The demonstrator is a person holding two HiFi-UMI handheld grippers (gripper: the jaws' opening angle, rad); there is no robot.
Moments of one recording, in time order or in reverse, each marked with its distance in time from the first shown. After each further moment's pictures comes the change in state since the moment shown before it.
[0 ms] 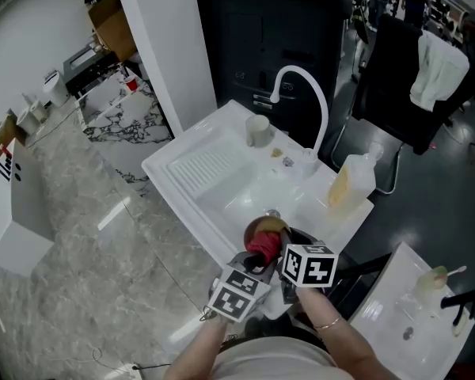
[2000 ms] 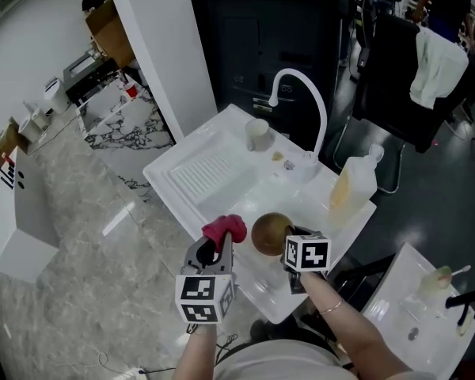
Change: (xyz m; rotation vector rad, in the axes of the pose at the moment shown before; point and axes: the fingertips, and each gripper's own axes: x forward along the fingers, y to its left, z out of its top) left arm -0.092 0.106 0.057 -0.153 -0.359 0.463; right arm 0.045 -0.034 -0.007 -0.065 0.100 -0.061
